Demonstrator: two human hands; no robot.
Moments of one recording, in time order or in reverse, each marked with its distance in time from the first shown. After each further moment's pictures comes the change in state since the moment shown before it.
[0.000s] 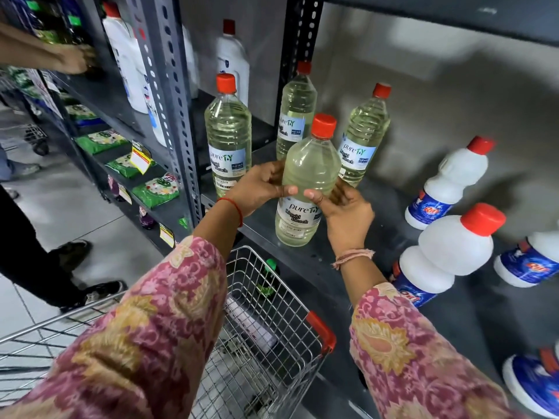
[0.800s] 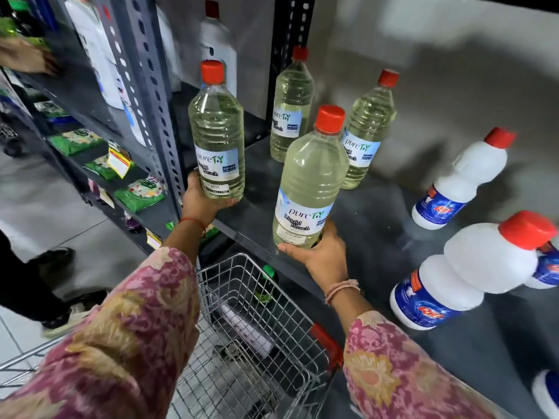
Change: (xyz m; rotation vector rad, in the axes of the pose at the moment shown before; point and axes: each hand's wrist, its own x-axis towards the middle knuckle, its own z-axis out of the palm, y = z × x) left_hand 0.021 -0.103 -0.067 0.146 0.741 -0.164; right_hand -0.018 0.068 0.007 -0.357 -0.193 0.126
